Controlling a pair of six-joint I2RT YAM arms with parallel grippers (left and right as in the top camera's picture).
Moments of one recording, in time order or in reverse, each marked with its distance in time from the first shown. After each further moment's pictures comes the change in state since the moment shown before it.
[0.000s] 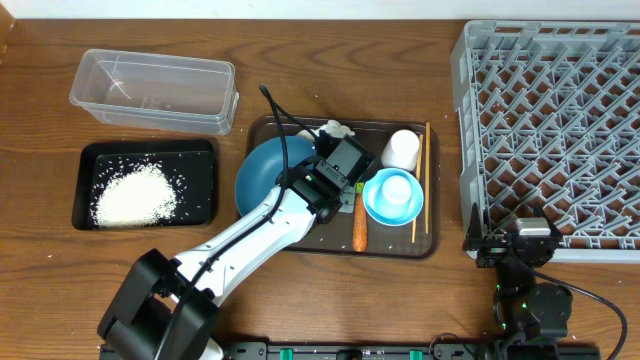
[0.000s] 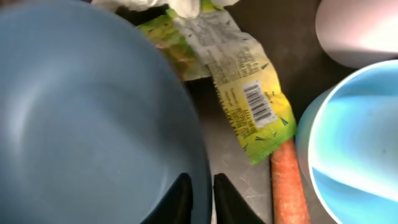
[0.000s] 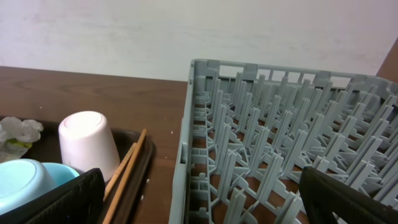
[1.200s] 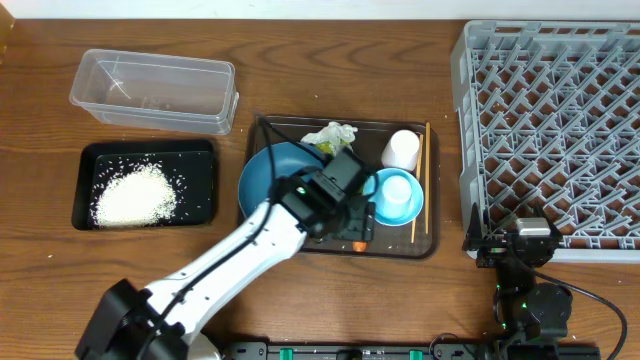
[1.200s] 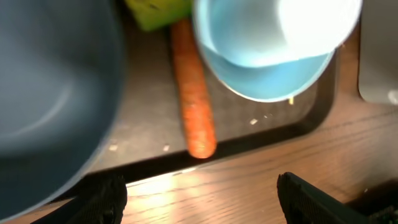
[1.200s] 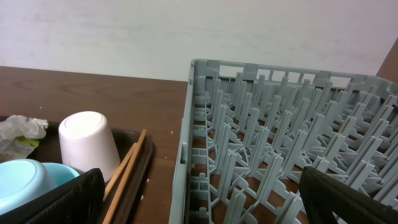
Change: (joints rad) left arm -0.064 -0.107 0.000 -0.159 0.367 -0.092; right arm 0.000 0.000 0.000 0.000 0.000 0.000
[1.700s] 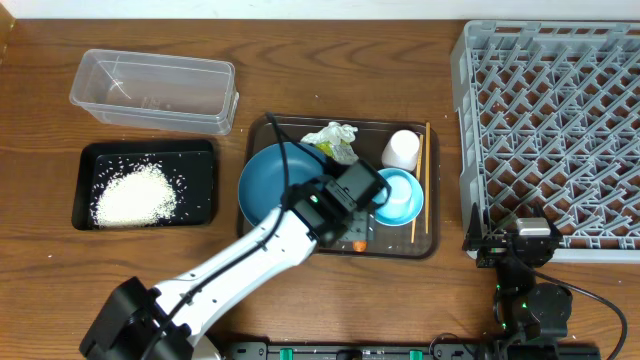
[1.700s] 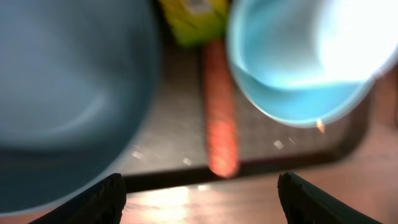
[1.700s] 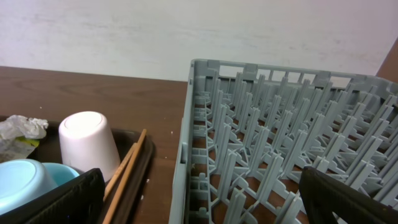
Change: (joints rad) left arm -0.037 0.007 0.000 -0.008 -0.198 -0.100; right arm 0.000 0.000 0.000 0.000 0.000 0.000
